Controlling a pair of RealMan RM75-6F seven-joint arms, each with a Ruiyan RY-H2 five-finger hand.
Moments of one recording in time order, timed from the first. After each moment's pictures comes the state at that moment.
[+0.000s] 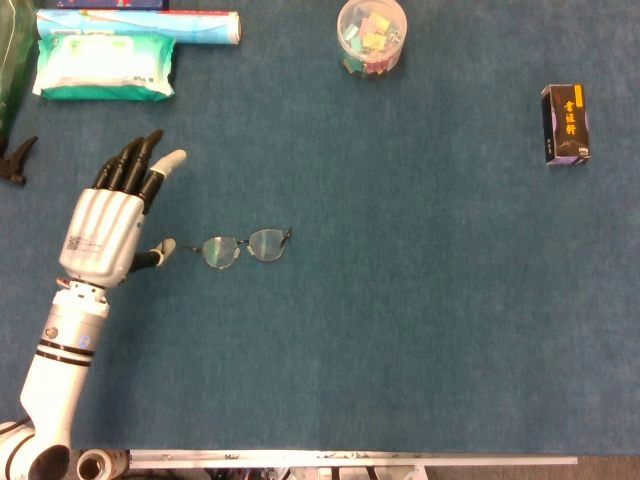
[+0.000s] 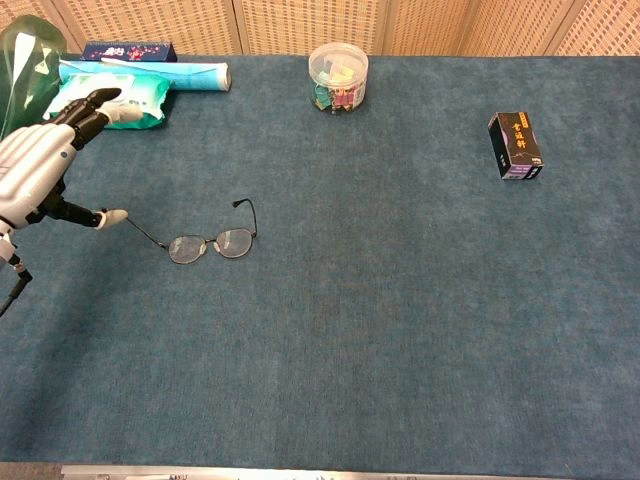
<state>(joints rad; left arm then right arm) -0.32 -1.49 -0.08 -1.54 1.47 1.33 0.15 0.08 -1.14 0.09 -1.58 -1.52 1.53 -0.01</state>
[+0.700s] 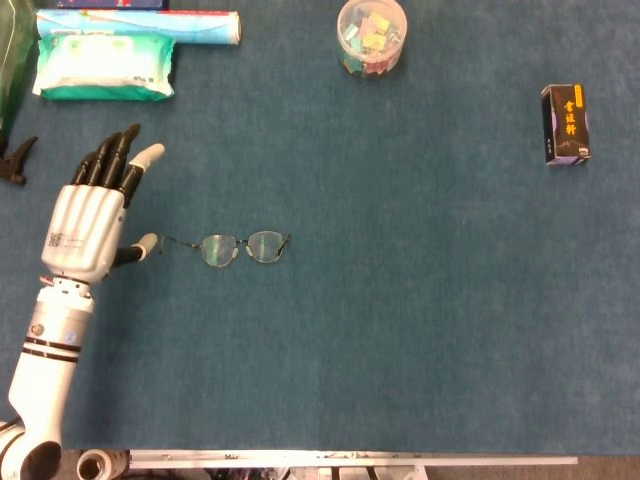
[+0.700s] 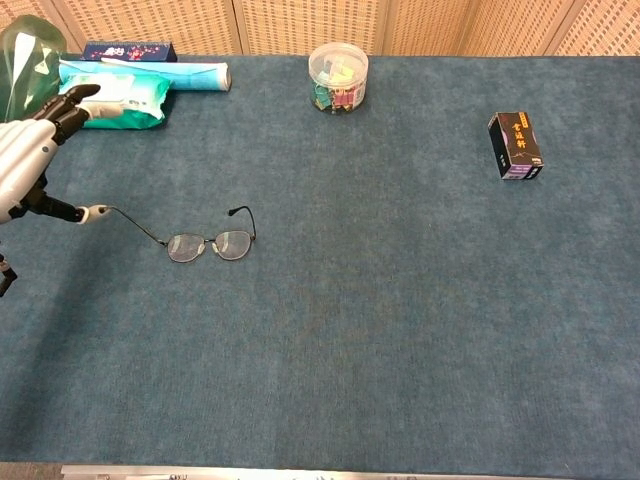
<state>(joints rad) -0.32 -1.47 -0.09 -1.53 1.43 1.33 0.16 0.08 -1.14 0.09 -1.58 -1.53 1.53 -0.01</state>
